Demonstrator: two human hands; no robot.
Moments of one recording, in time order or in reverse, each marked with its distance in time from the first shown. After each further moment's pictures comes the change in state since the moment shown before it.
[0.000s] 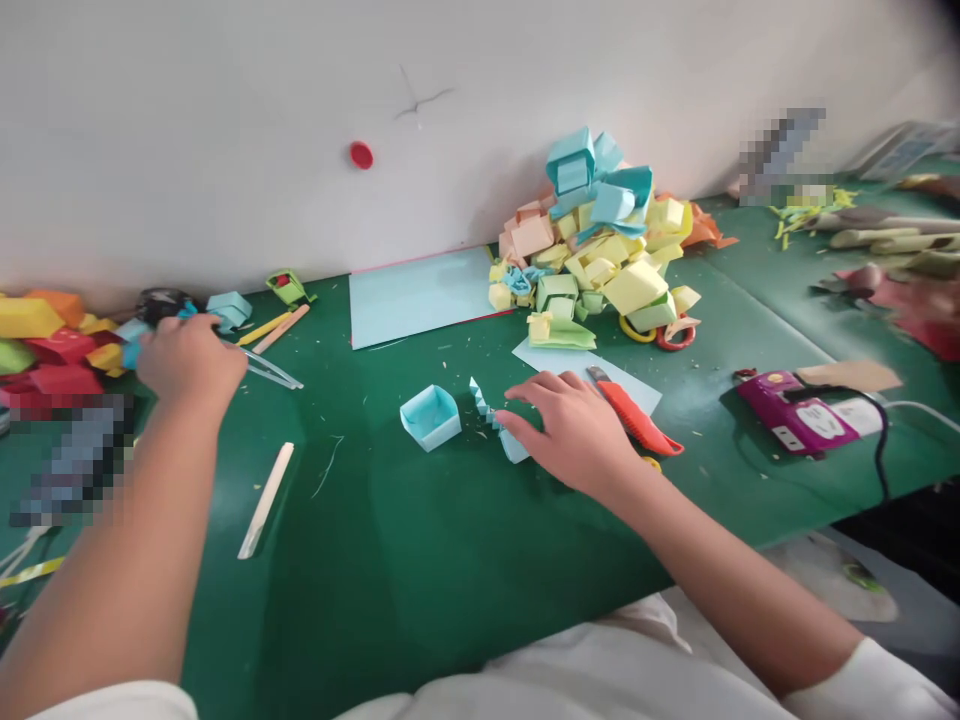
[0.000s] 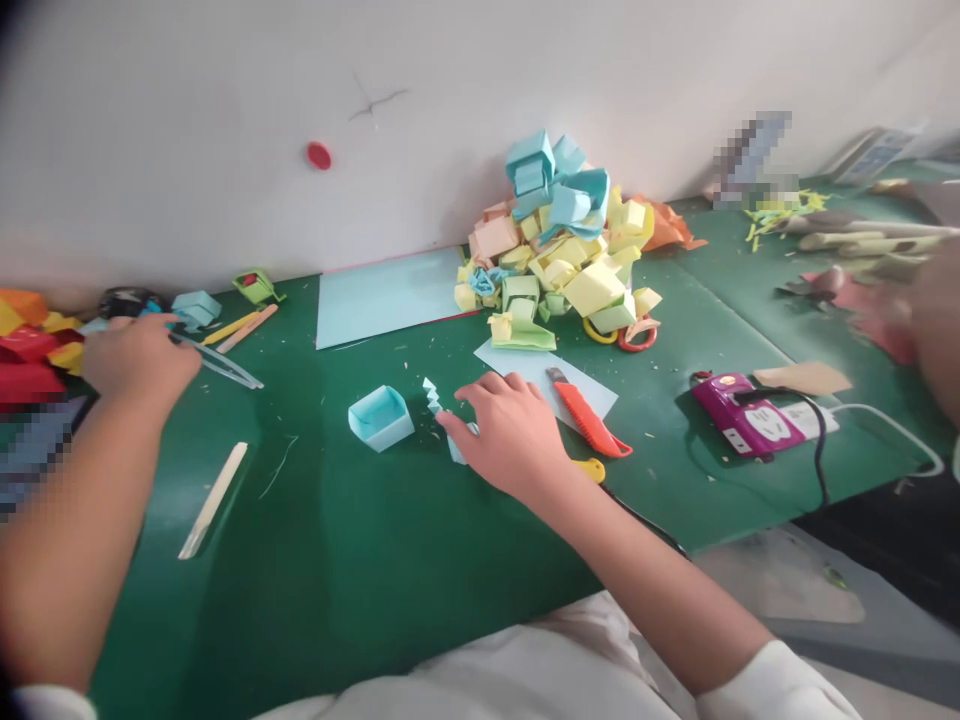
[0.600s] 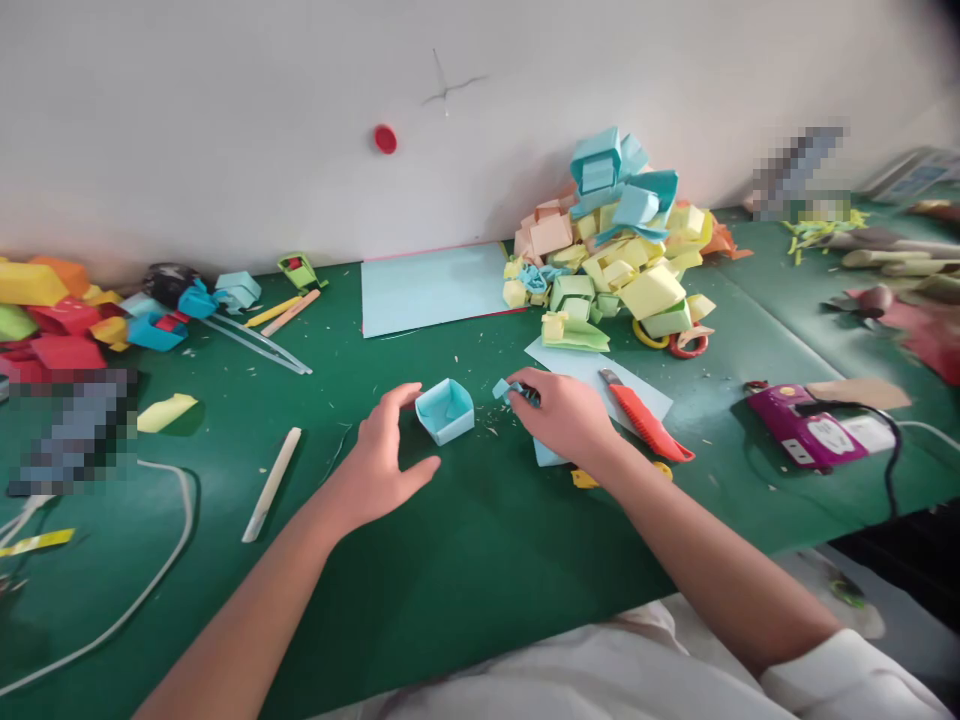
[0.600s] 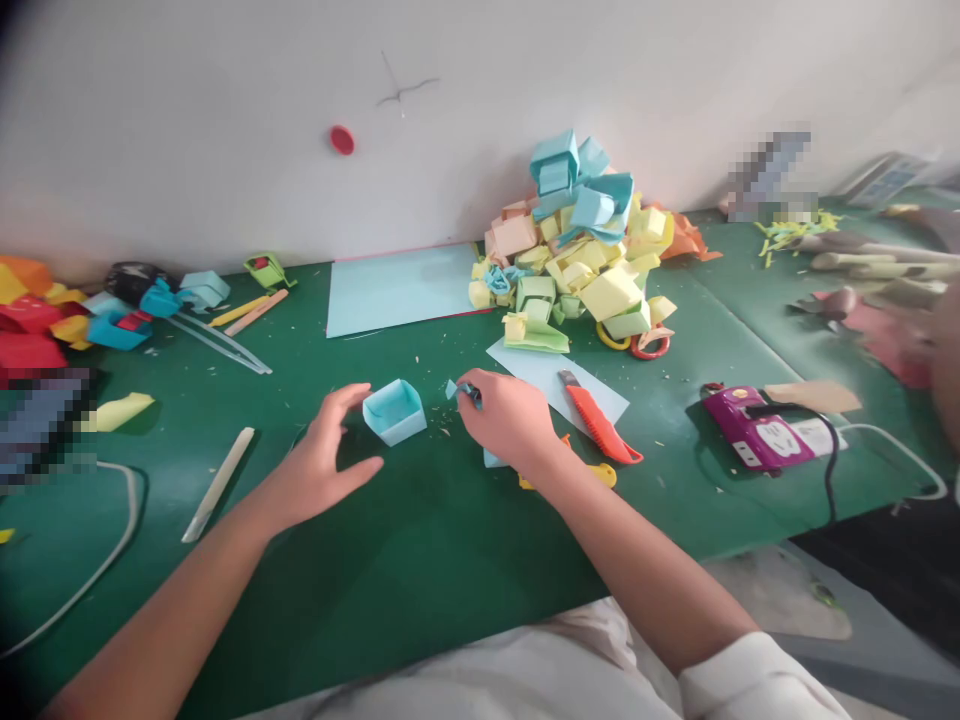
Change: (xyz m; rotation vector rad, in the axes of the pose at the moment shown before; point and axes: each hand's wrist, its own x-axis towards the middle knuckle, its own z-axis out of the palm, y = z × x) left_hand -0.166 0.031 0.020 -0.357 -0.731 0.231; right_hand 0.027 0.001 0.019 0.027 -0.081 0.124
